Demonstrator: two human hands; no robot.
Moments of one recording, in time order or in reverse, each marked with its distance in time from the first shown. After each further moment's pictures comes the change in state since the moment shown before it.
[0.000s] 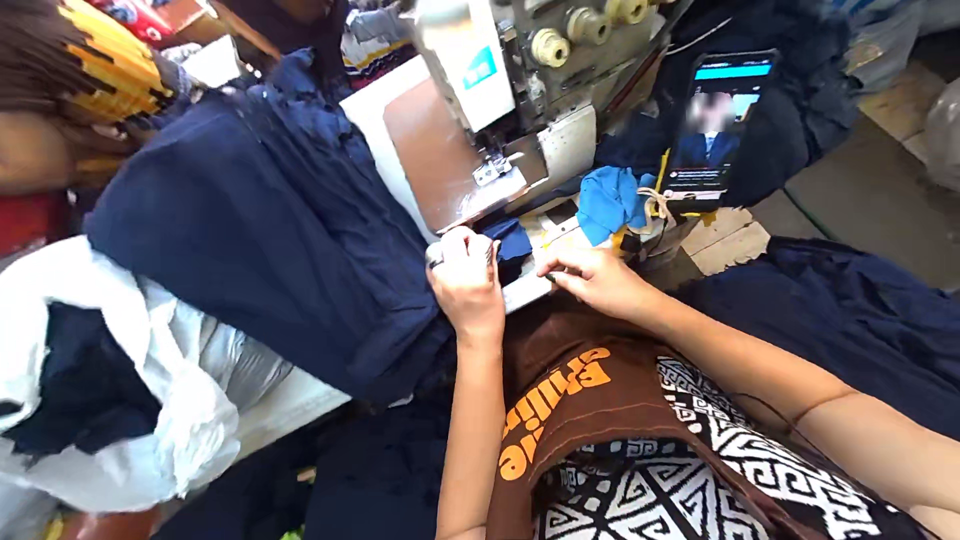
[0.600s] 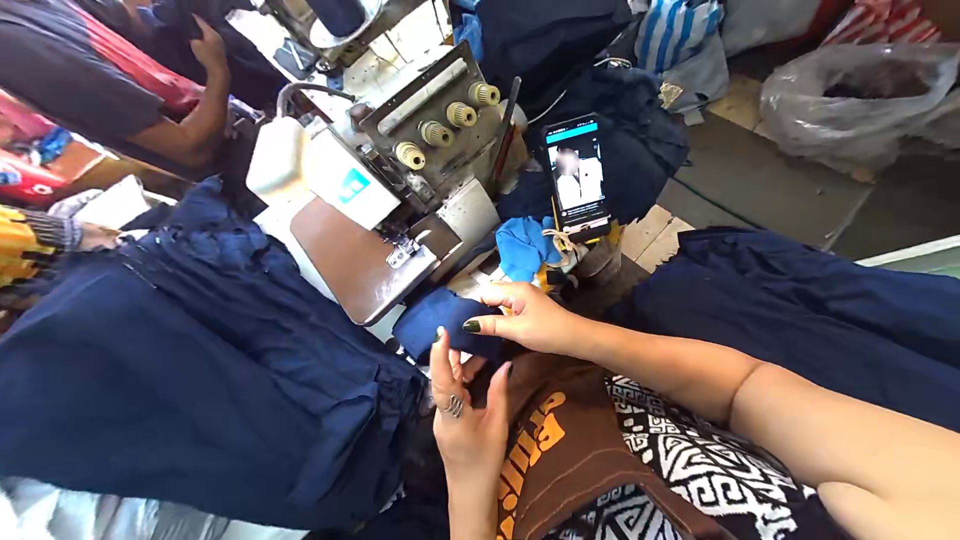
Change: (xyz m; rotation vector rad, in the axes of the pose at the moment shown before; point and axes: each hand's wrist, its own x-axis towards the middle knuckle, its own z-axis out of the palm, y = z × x) left_hand -0.048 0.058 -0.045 -0.812 -0.161 -0.072; right_hand 0.003 -0.035 -0.010 0.437 0.173 -0.051
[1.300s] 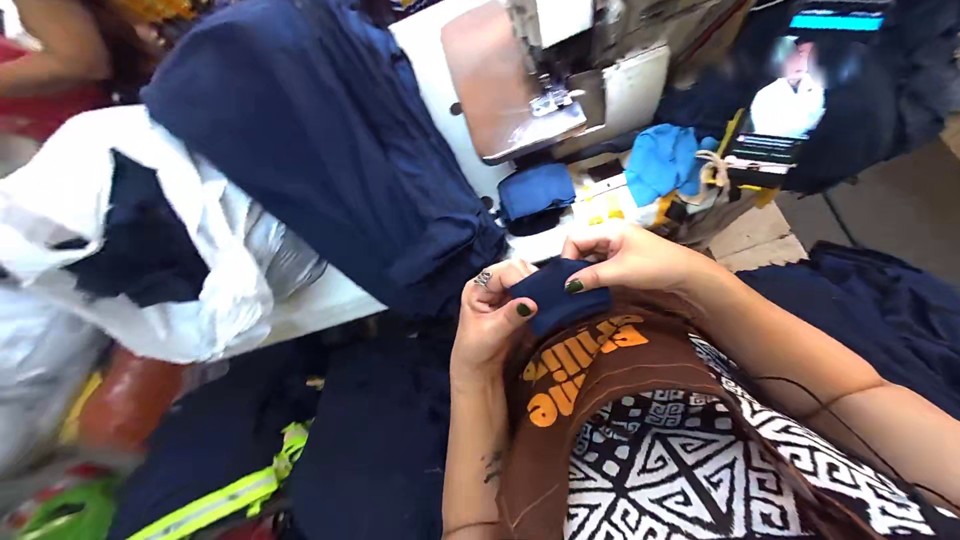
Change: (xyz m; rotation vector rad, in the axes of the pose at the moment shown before) left_hand -0.030 -0.011 -0.066 -0.865 -0.030 -0.239; right_hand -0.002 0.002 0.020 0.110 -0.604 0.058
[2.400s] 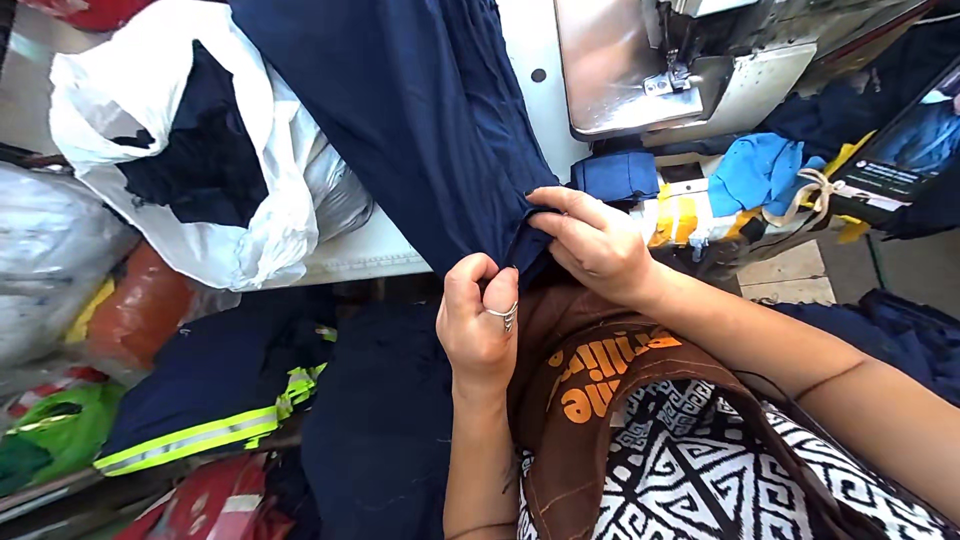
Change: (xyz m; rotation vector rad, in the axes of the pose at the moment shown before) left_hand -0.037 0.041 -0.016 1.543 0.526 0.541; right_hand 0.083 0.022 0.075 -0.940 0.405 -0.710
